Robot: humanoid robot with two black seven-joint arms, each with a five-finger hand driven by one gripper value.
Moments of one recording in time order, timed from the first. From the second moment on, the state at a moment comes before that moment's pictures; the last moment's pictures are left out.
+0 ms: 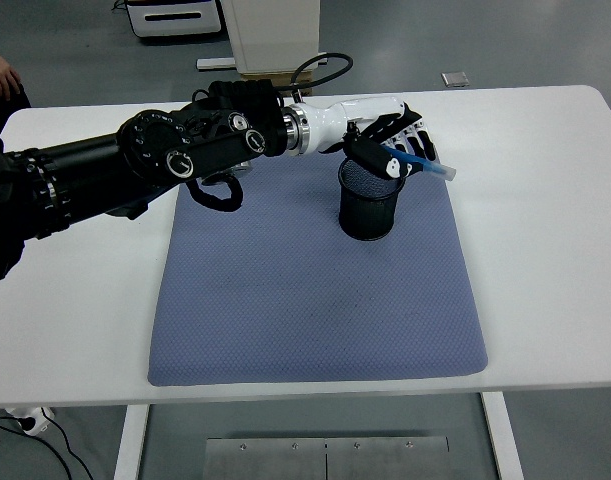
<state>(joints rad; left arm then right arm) -1.48 0.01 0.25 -0.76 0.33 -0.18 -0.26 0.01 0.00 0.28 0.23 -0.11 0.05 0.03</state>
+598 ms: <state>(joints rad) -1.42 0.00 0.22 -0.75 0.25 -0.15 -0.27 0.01 0.00 0.28 0.23 -0.11 0.05 0.03</state>
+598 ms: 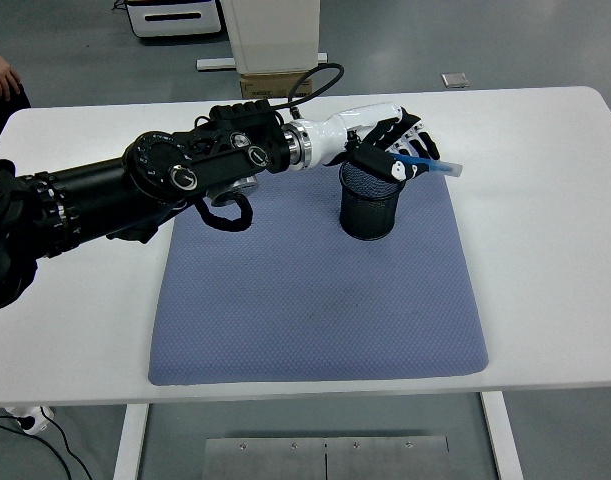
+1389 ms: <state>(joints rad) -1.33 0.00 0.17 -0.75 0.04 -0.15 -0.33 0.01 0.00 0.28 0.23 -0.11 0.05 0.03</state>
